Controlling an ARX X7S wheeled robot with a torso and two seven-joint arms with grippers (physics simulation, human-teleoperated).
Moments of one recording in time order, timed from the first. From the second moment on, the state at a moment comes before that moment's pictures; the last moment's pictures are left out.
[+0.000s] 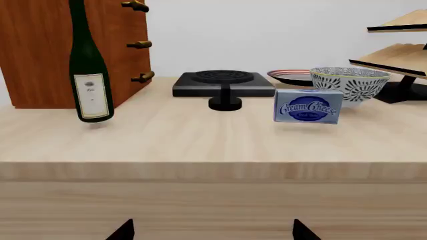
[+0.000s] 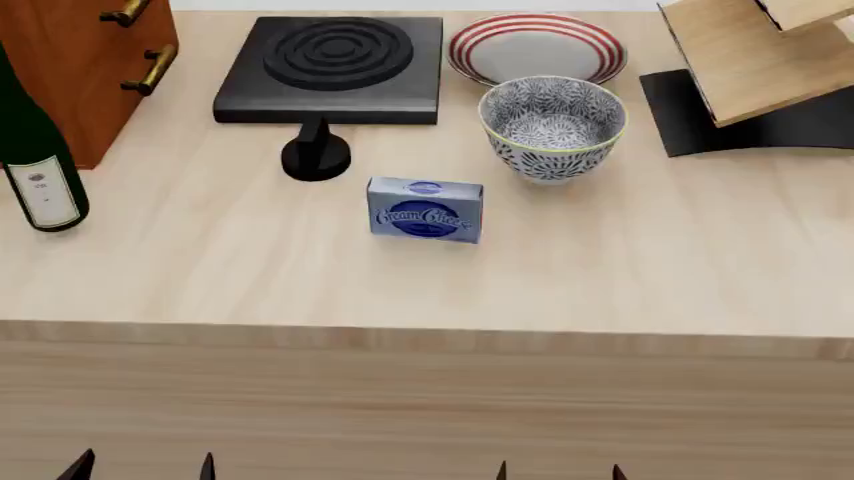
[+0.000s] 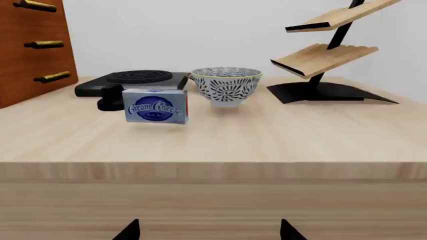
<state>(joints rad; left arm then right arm) 0.00 0.00 0.00 0.00 0.00 0.00 0.00 0.00 0.00 0.00 0.00 0.00 0.00 0.00</state>
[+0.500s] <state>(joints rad) 0.01 -0.05 0.05 0.03 -0.06 -0.01 -0.04 -0.03 0.05 -0.05 -0.08 0.05 0.05 0.04</state>
